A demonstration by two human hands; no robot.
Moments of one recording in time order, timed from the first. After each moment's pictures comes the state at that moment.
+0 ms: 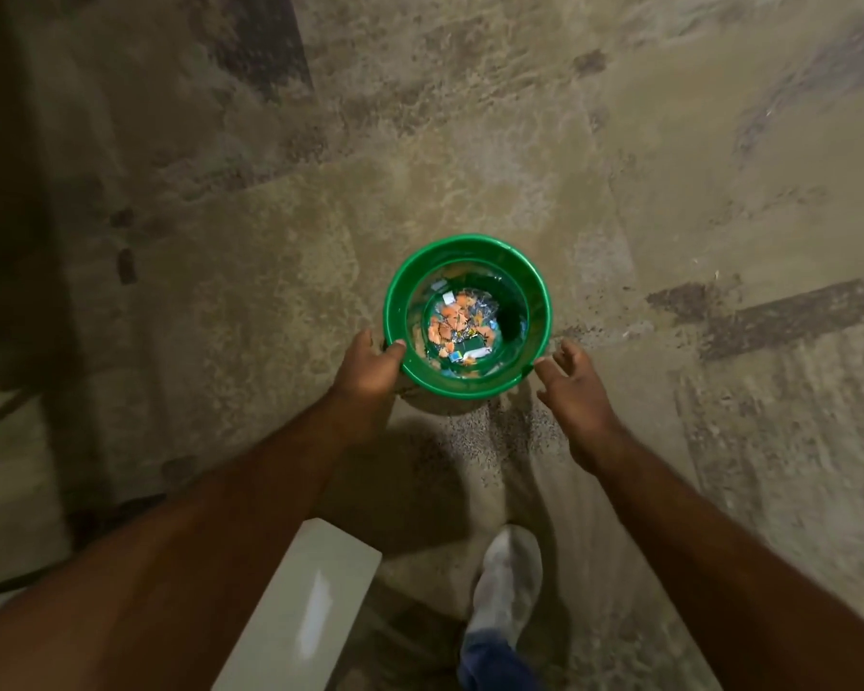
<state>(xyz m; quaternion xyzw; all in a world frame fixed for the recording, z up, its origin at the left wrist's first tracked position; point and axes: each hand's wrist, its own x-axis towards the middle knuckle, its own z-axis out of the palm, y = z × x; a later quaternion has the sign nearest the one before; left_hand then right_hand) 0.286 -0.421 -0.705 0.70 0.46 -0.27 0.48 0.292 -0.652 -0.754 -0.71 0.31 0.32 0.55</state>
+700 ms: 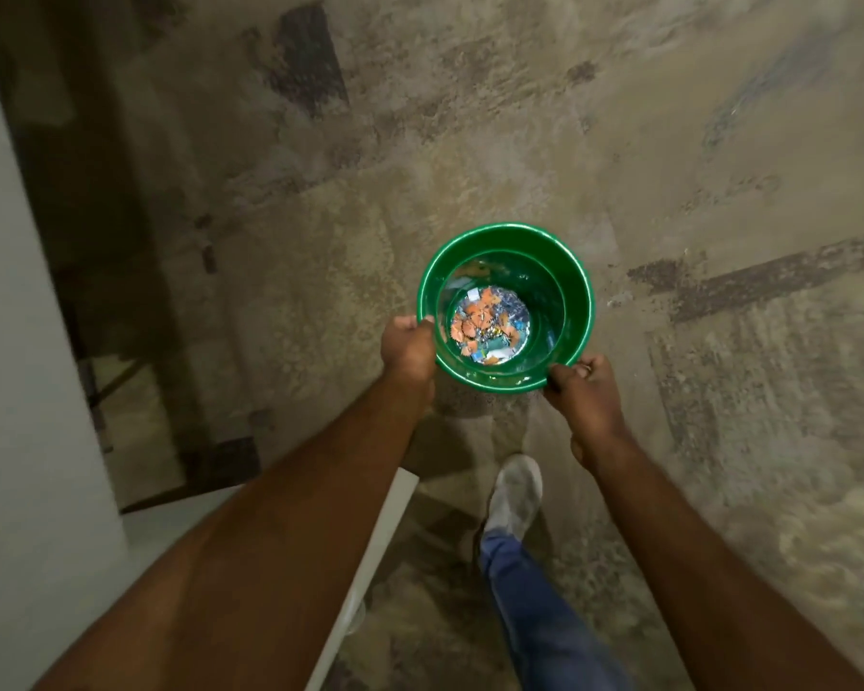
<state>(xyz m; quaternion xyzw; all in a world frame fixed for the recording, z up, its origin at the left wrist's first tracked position) 0.270 -0.453 -0.584 0.59 0.57 -0.13 0.56 0.244 -0.659 -0.576 -0.63 0.40 0.26 0.61</state>
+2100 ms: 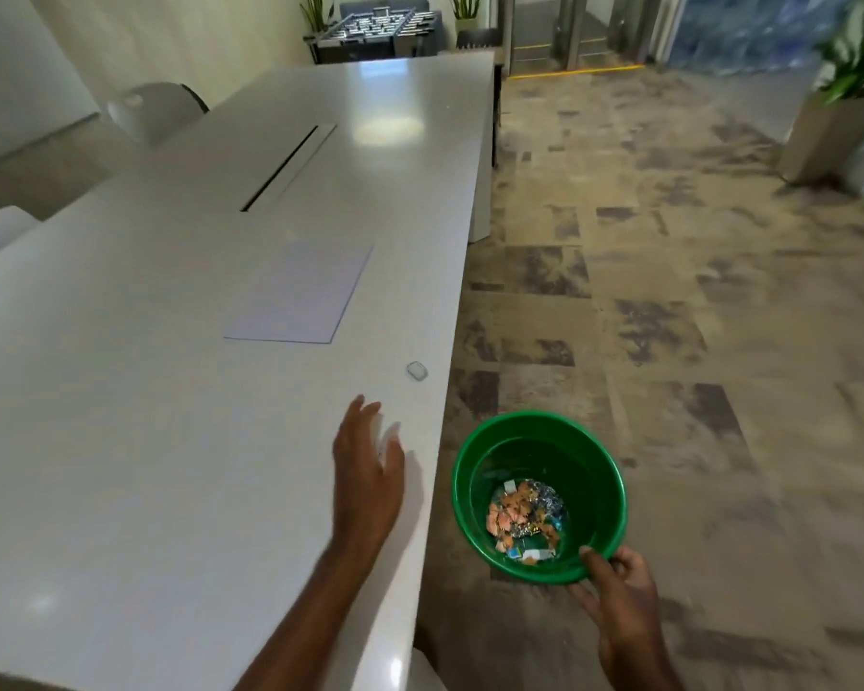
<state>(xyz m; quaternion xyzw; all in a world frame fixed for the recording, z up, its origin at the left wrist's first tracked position) 0.064 -0.299 0.035 0.83 0.32 0.27 0.36 0.133 -0.570 -0.045 -0.61 0.23 0.20 0.74</state>
